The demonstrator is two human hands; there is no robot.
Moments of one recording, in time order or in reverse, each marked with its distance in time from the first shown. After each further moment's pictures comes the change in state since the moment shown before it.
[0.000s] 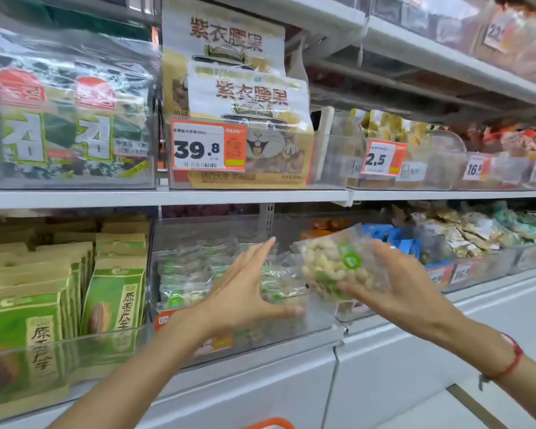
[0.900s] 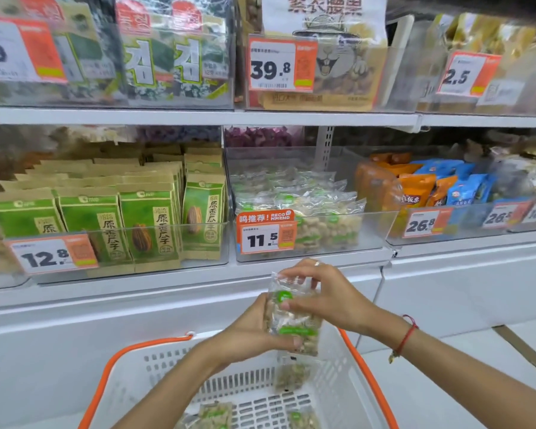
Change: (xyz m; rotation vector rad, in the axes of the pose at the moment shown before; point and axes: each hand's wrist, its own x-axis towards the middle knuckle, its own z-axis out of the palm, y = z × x) left_hand -0.176 -0.029 0.067 -0.774 -0.177 -0.478; right_hand -0.077 -0.087 0.133 0.524 -0.510 -0.019
